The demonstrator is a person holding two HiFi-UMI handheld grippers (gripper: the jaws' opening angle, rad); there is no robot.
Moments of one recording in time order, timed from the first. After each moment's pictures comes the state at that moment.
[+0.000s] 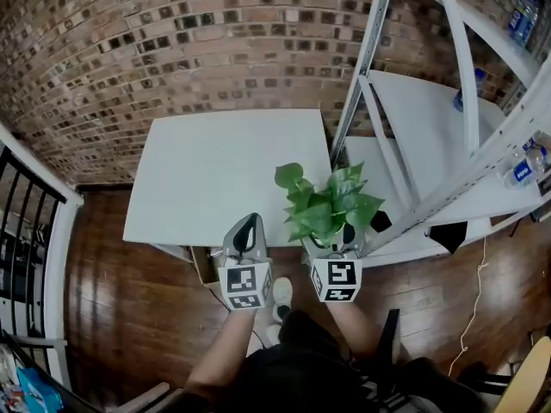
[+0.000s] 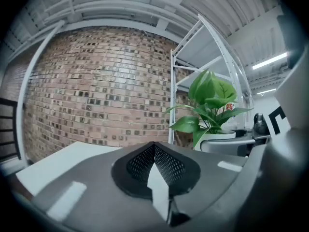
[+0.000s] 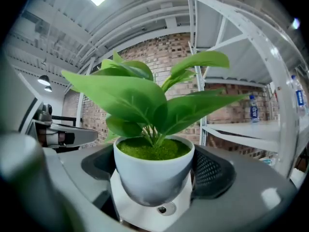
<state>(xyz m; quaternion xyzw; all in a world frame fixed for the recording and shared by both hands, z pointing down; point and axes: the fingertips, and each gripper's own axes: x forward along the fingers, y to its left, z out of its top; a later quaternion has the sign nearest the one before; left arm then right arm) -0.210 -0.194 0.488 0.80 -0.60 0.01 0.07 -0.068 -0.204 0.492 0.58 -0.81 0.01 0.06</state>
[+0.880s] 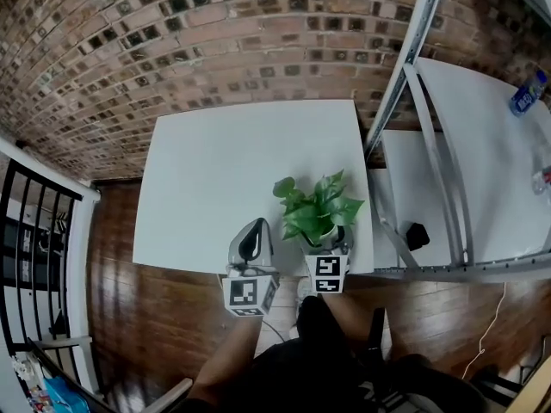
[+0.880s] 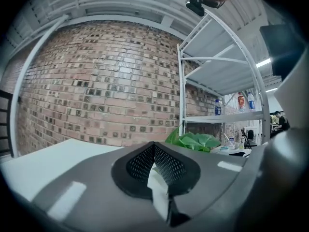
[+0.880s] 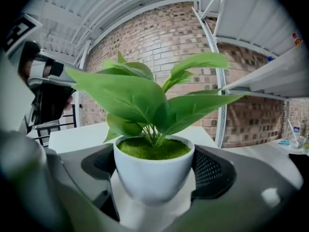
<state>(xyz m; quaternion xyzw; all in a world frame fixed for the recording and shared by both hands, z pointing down) -0.257 -0.305 0.559 0.79 -0.61 0.00 0.05 -0.140 -0.340 0.675 0.55 -0.82 0.08 0.13</state>
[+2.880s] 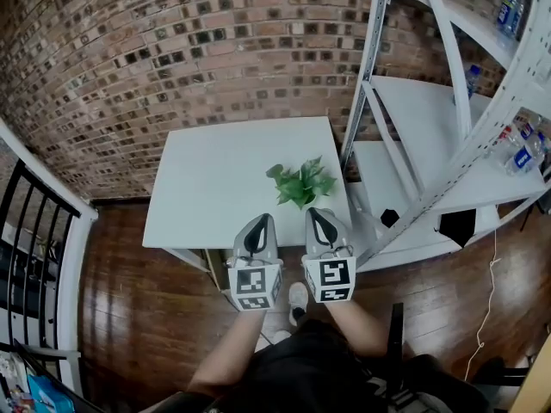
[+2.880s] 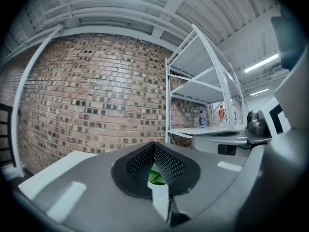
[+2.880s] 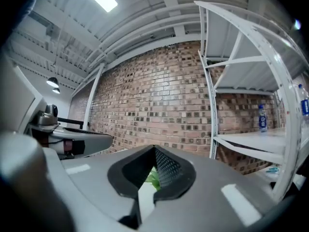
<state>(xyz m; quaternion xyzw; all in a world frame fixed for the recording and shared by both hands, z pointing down) -0.227 -0.163 0.453 0.81 -0.58 -0.01 0.03 -0.138 -0.172 0.453 0.55 -0.83 -0.03 0.04</state>
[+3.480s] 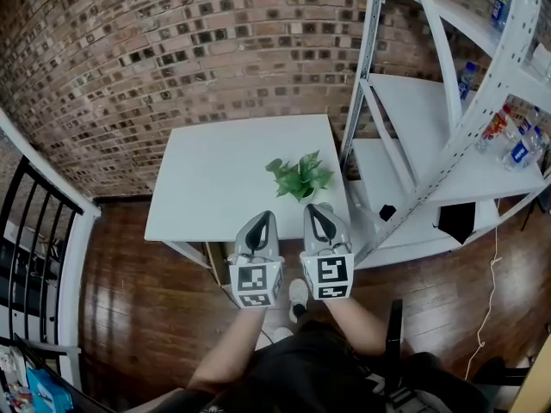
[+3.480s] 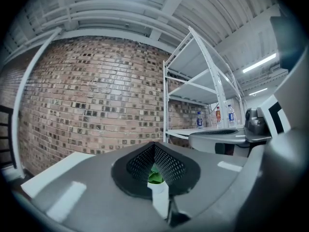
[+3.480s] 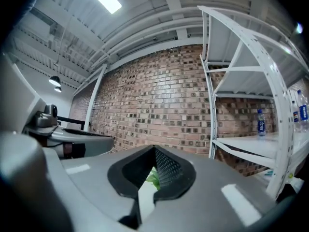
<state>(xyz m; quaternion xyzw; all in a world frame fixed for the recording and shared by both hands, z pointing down) -0.216 -0.138 0.447 0.81 -0.58 -0.01 0.02 -0.136 -0.147 0.442 0.55 -0.83 -0.04 0.03</state>
